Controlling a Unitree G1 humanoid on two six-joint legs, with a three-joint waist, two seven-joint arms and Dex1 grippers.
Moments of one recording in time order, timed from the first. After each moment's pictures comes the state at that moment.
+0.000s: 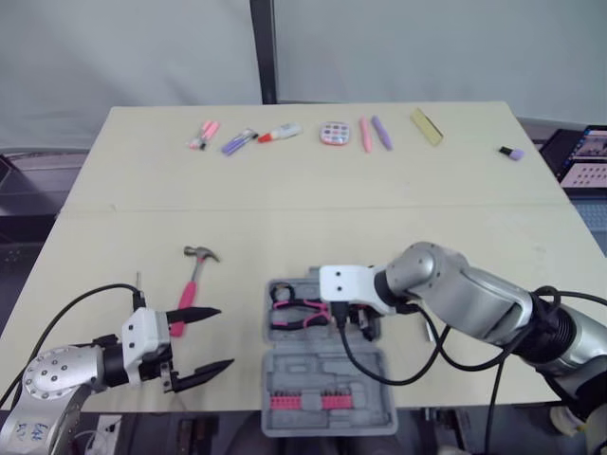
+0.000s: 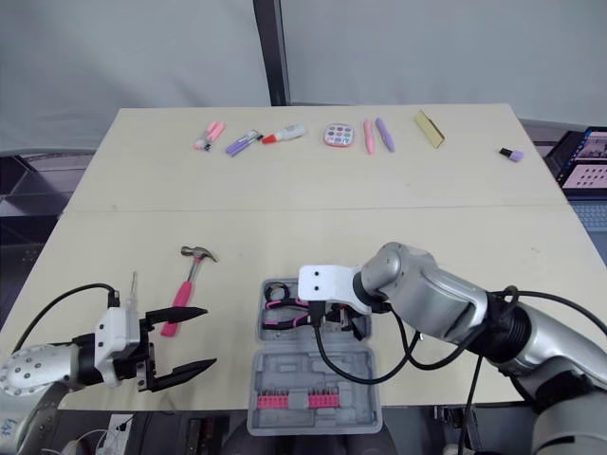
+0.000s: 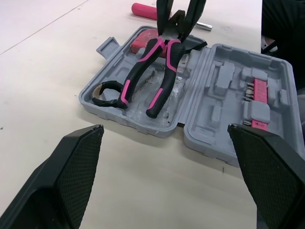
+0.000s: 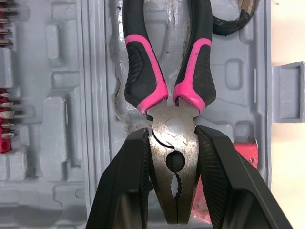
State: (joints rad) left arm 0.29 0.73 0.24 -0.32 -0.45 0.05 -1.07; right arm -0.88 -0.79 0.83 -0.47 0.14 1.05 0.97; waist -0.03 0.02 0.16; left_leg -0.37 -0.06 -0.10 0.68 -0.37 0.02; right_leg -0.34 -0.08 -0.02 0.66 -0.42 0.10
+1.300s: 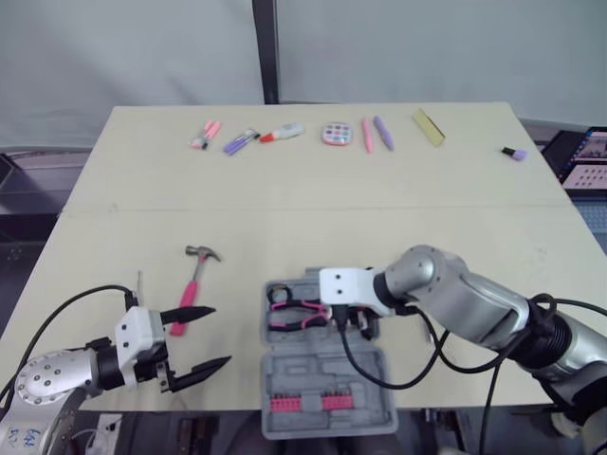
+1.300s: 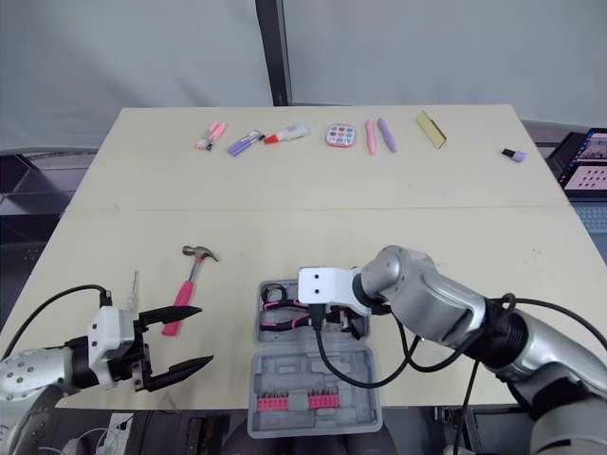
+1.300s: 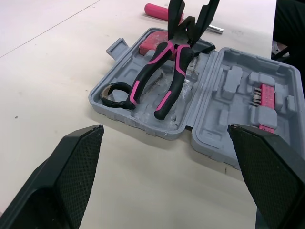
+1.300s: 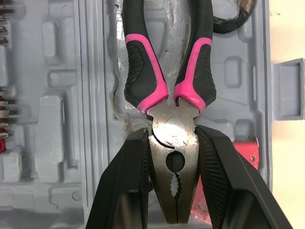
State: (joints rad) left arm 0.31 0.72 0.27 -0.35 -0.47 0.09 -1.03; right arm -0.83 -0.79 0.80 -0.47 0.08 1.00 1.01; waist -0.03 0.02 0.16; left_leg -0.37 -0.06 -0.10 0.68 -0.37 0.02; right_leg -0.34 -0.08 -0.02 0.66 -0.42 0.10
